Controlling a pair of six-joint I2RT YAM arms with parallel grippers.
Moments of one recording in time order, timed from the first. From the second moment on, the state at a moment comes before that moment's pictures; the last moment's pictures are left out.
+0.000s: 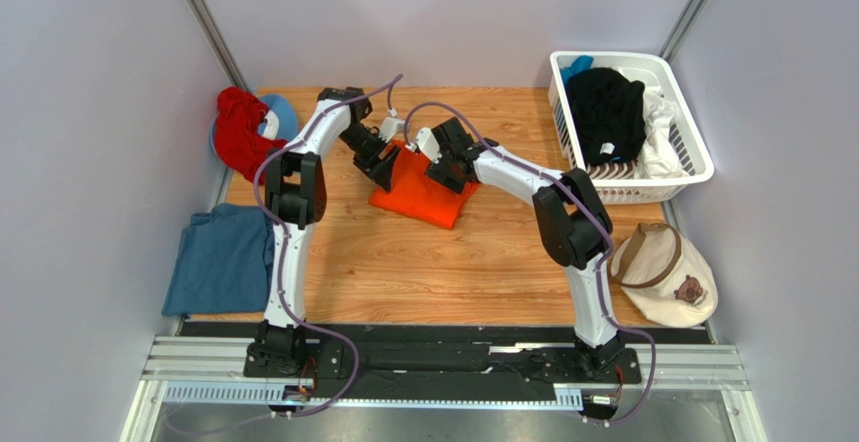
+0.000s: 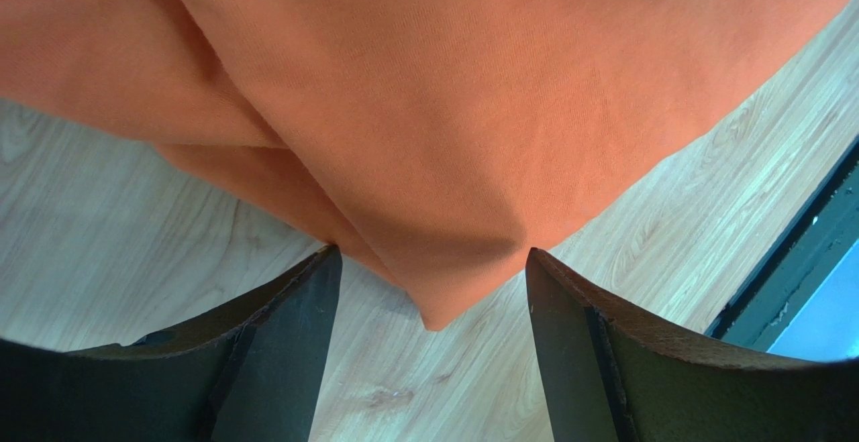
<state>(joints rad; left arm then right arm) -0.20 2.46 2.21 -1.33 0.62 0.67 0.62 2.14 1.65 -0.44 0.23 -0.56</state>
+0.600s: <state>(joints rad) -0.26 2.52 2.29 -1.34 0.62 0.66 0.62 2.12 1.63 -0.43 0.23 -0.56</state>
